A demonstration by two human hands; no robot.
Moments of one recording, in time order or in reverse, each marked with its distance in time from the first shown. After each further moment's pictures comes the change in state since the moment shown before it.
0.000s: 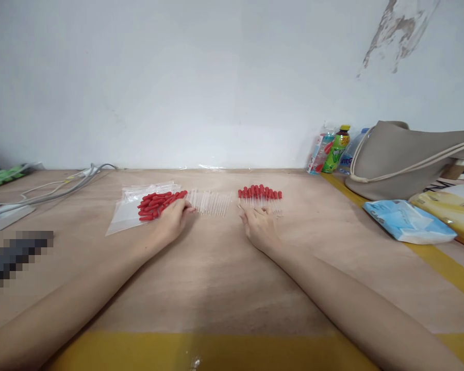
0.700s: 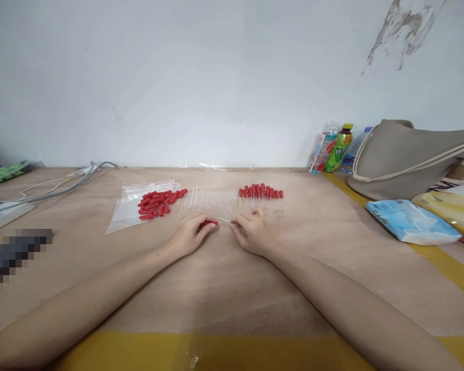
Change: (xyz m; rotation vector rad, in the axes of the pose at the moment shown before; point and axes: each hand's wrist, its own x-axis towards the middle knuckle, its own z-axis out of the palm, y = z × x) left_hand -0.014 0.046 0.018 -0.372 -0.155 0.047; right_hand 0.000 -0.017 -0.012 0.251 -0.054 -0.175
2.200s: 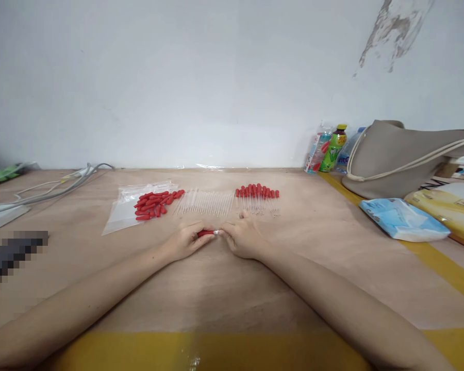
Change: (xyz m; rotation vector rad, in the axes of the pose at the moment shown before) left_hand -0.007 -0.001 -0.002 0.030 -0.099 0.194; right_hand 0.008 -0.013 0.001 -0.059 -0.182 -0.132
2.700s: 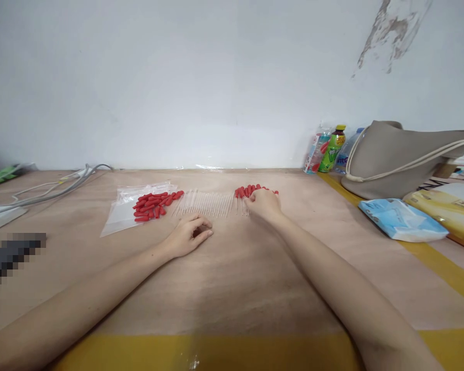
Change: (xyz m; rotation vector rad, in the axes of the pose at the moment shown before) left_hand 0.004 -0.010 -0.002 0.029 -0.018 -0.157; right_hand 0.029 0.063 -0.032 -0.086 -0.124 0.821
